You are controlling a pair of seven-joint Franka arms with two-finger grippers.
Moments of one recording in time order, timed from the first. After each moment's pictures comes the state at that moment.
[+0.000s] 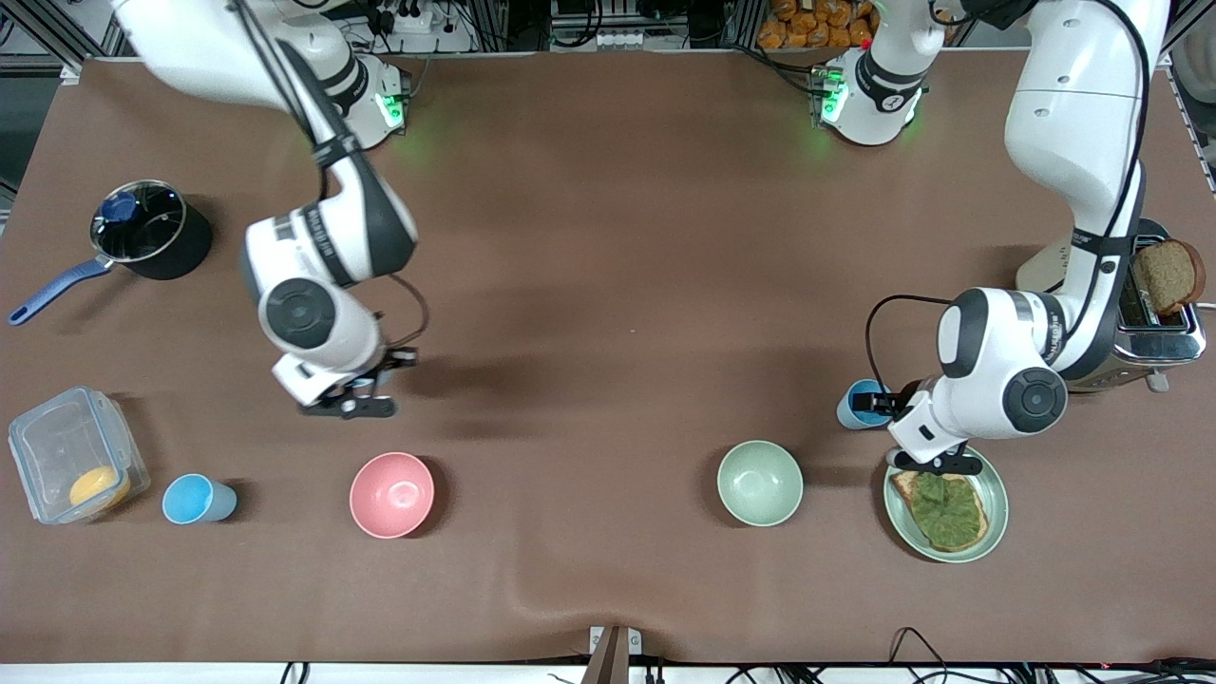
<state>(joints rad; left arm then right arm) -0.05 0.65 -0.09 -1.63 -0.01 2.09 -0.04 0.31 0.43 0.08 -1.73 -0.09 1.97 0.49</state>
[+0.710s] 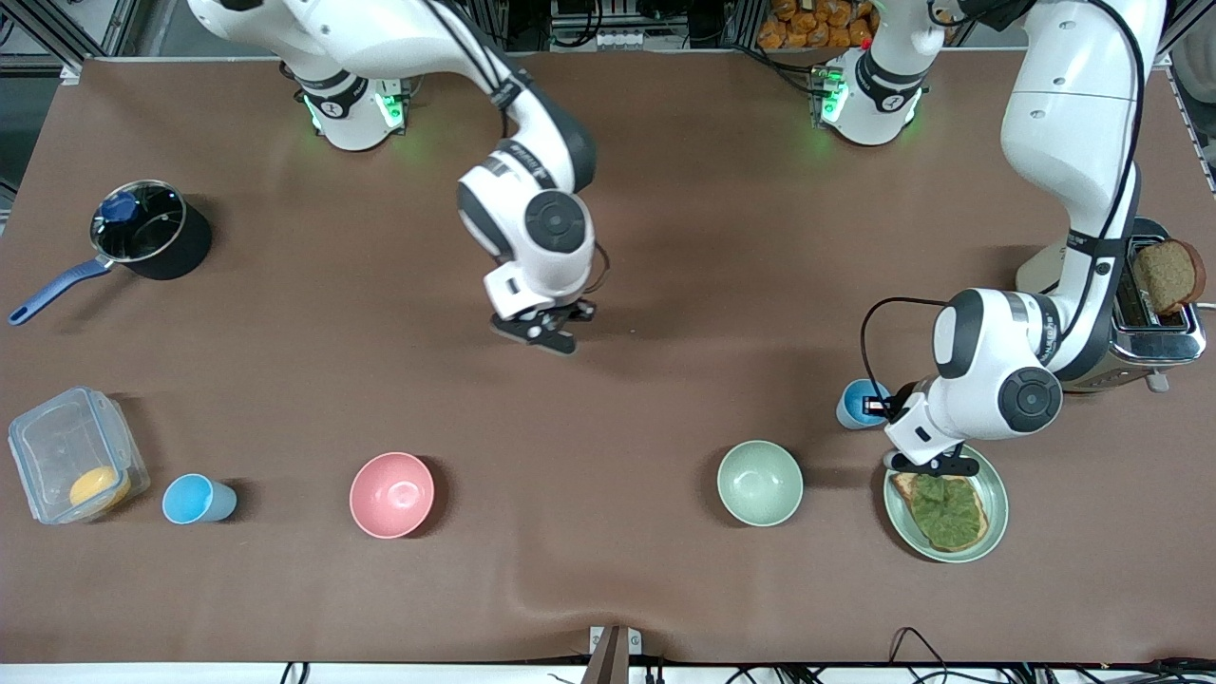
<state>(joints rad) -0.05 0.65 -0.09 -1.62 -0.01 2.10 -0.05 0.69 0.59 0.08 -1.57 -0.04 2.05 1.16</state>
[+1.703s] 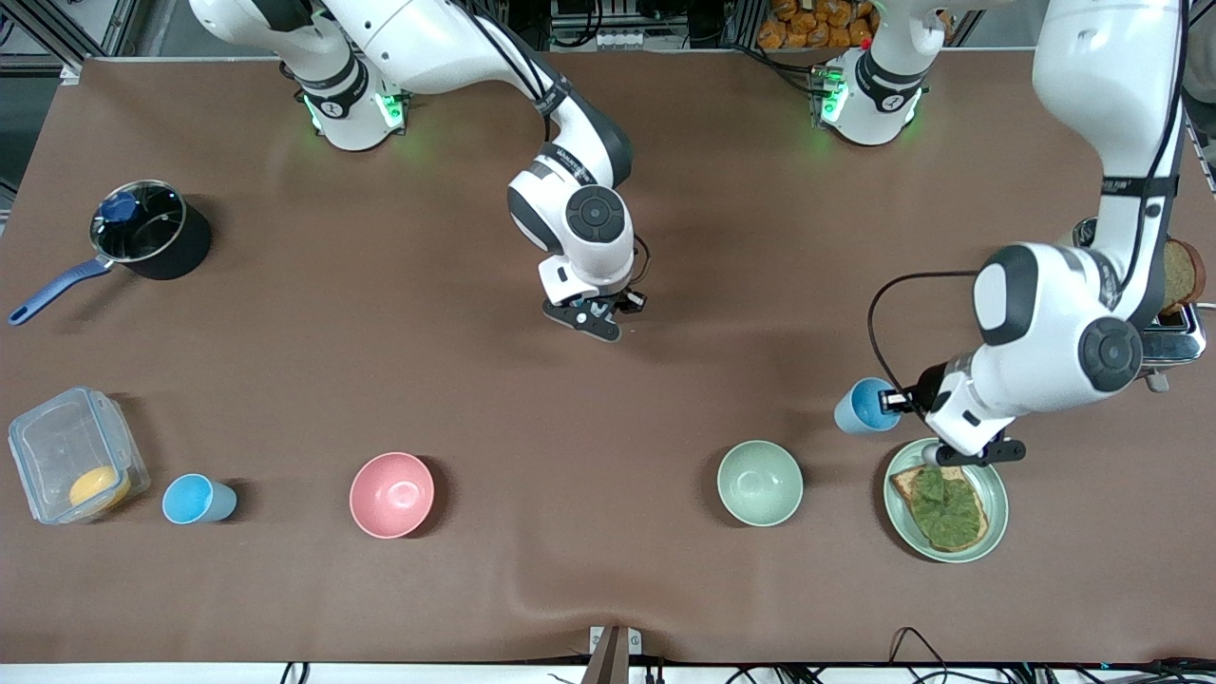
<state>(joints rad) -0.05 0.44 -0.10 -1.71 -0.17 2.09 -0.14 0.76 0.68 0.08 -1.54 0.04 2.18 1.23</state>
